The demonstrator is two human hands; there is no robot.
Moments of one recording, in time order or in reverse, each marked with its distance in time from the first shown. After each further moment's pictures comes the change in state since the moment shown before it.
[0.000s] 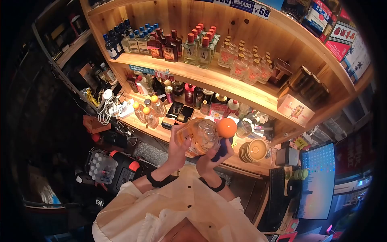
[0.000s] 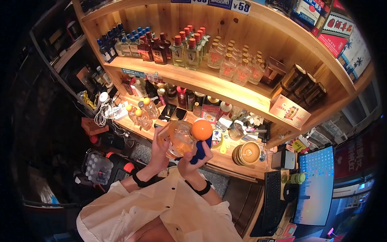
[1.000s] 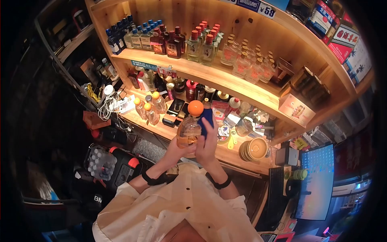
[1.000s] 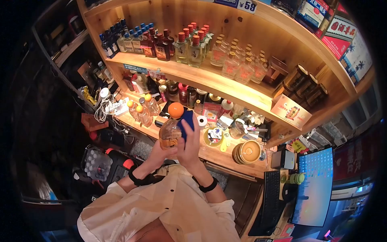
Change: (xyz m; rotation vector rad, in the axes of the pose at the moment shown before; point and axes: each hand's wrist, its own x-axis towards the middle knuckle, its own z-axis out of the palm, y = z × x) left_hand -0.013 0.002 -0.030 0.079 -0.105 -0.319; right_hand 0.031 0.010 -0.010 -0.252 -0.587 0.016
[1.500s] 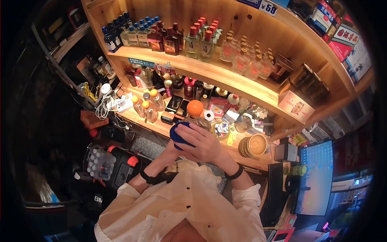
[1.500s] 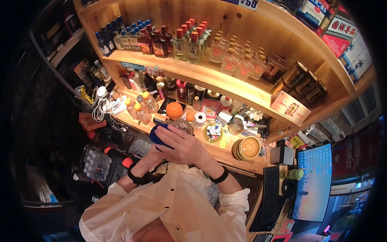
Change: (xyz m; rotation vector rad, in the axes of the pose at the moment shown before) left_hand -0.004 -0.009 -0.023 -0.076 -0.105 -0.019; right_hand 0.035 -0.026 -0.024 -0.273 -0.570 -0.733
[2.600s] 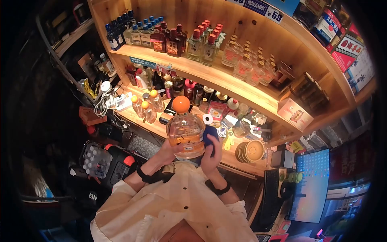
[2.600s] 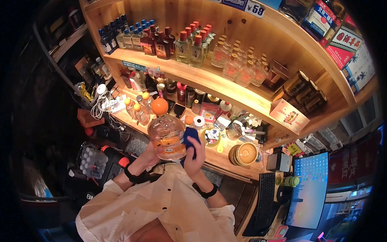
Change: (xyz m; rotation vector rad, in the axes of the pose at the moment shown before) left_hand 0.010 0.010 0.002 -0.219 -0.044 -0.017; right_hand -0.058 -0.028 0.053 0.258 0.706 0.744
